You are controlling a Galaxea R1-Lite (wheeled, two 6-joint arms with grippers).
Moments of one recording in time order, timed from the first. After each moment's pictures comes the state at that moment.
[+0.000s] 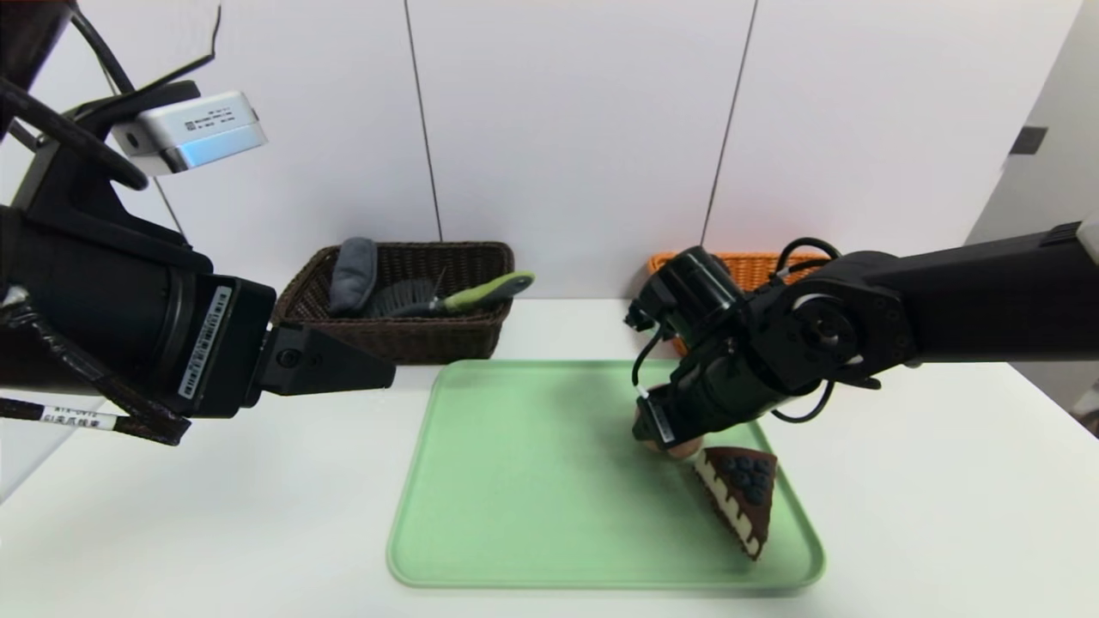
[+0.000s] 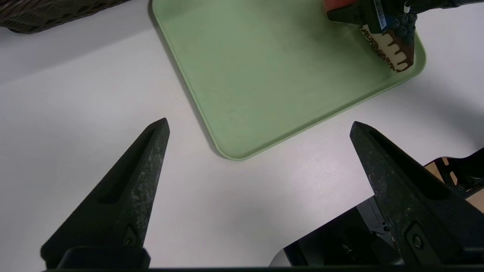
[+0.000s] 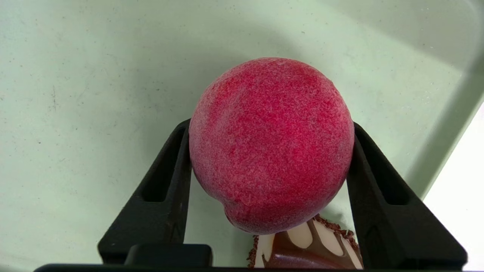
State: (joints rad) left arm -0.65 1.36 -1.49 0.79 0.04 -0.26; right arm 0.62 1.99 -1.41 0.46 -0.19 0.16
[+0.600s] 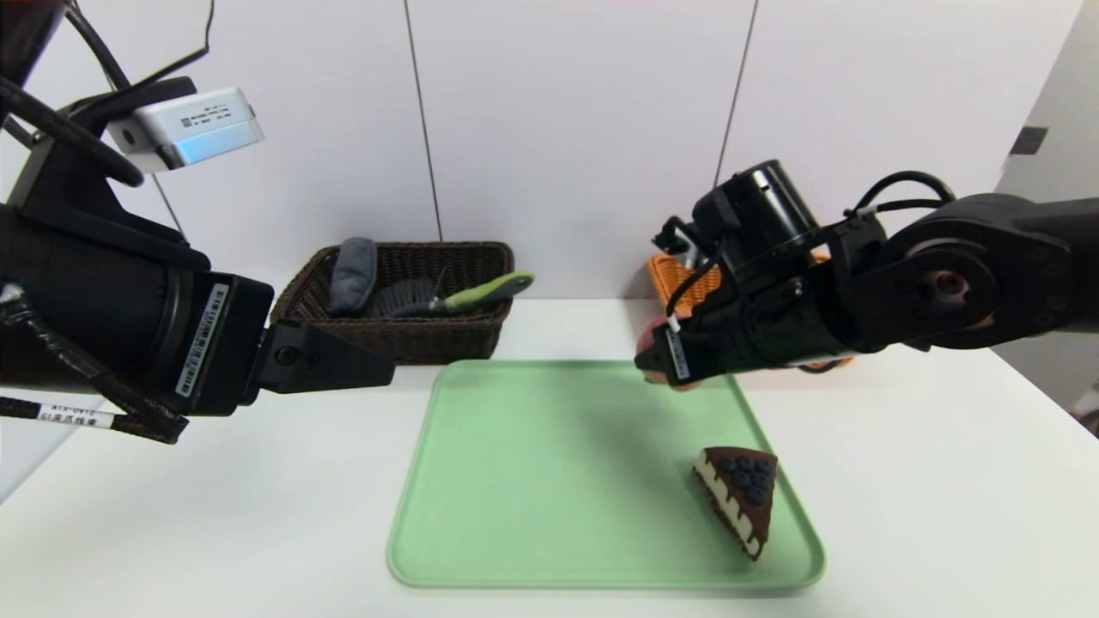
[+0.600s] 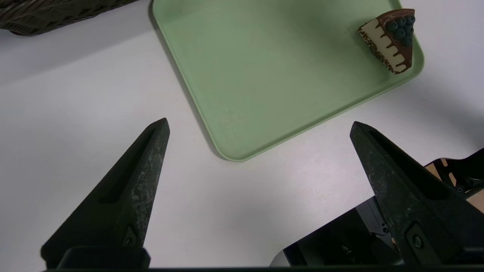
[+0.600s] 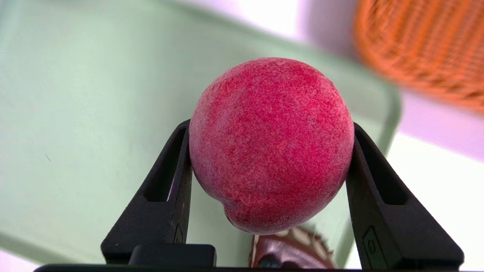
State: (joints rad) left arm -0.65 1.36 -1.49 0.79 0.04 -0.26; right arm 0.59 1.84 -1.43 0.33 -0.19 0.16
